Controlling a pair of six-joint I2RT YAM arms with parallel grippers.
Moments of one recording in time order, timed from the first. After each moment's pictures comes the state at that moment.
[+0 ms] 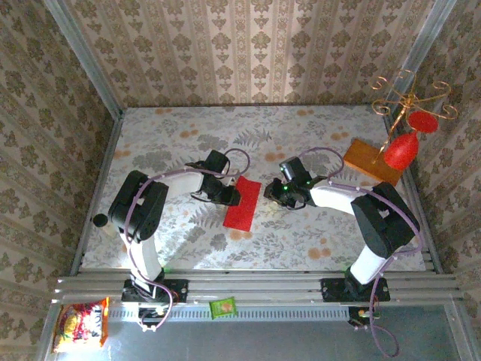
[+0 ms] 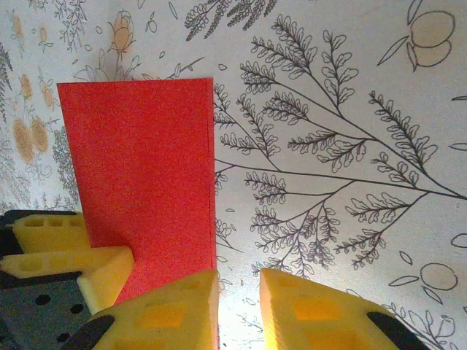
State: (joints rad) left arm -0.58 1.87 1.08 -0.47 0.39 -0.22; right arm 0.50 1.67 0.86 -0.13 -0.27 0.92
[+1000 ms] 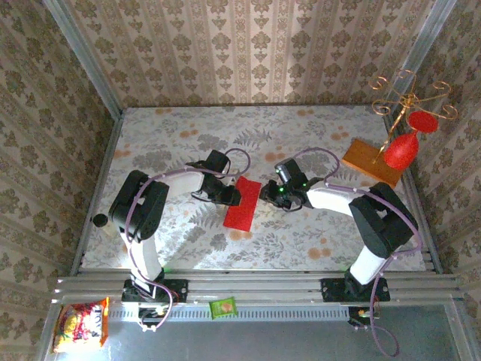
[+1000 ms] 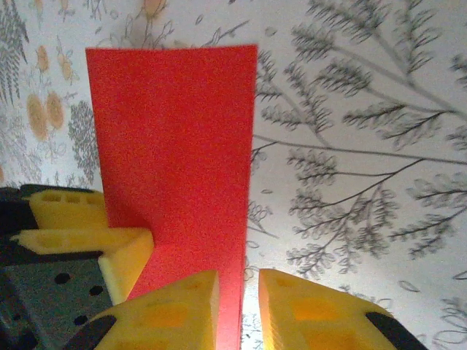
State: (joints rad) left arm -0.58 1.88 1.09 -0.48 0.39 -0.23; right arm 0.55 1.69 0.87 -0.11 -0.28 0.92
